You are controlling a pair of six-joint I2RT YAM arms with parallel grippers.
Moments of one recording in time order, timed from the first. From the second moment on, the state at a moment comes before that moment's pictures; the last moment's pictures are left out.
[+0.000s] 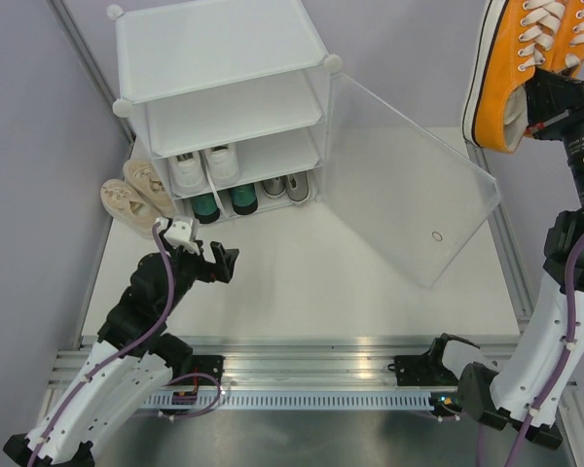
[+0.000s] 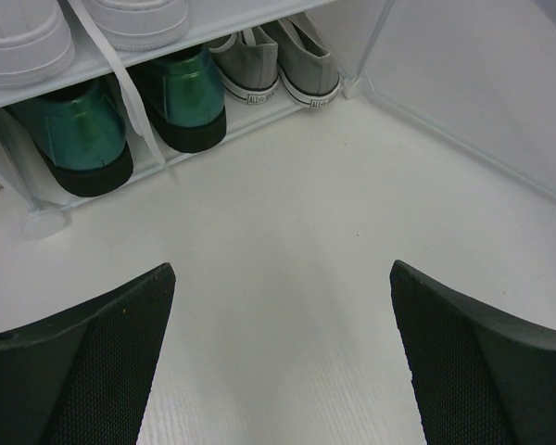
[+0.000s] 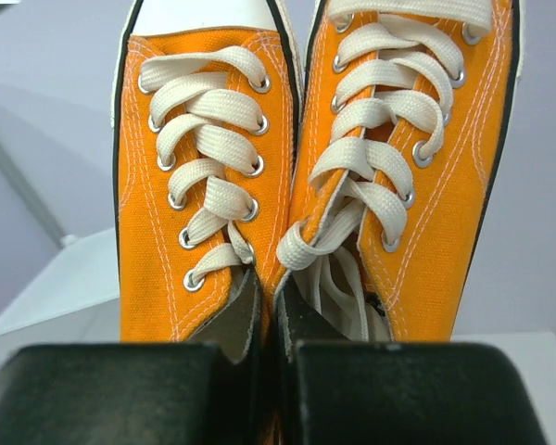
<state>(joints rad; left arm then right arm) -0.54 0.45 0.60 -0.39 -0.13 -0.21 -0.36 1.11 1.96 -0.48 -0.42 0.53</state>
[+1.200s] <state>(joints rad) -0.54 0.34 0.60 -0.39 -0.50 -0.21 0.78 1.38 1.60 -0.10 -0.43 0.41</state>
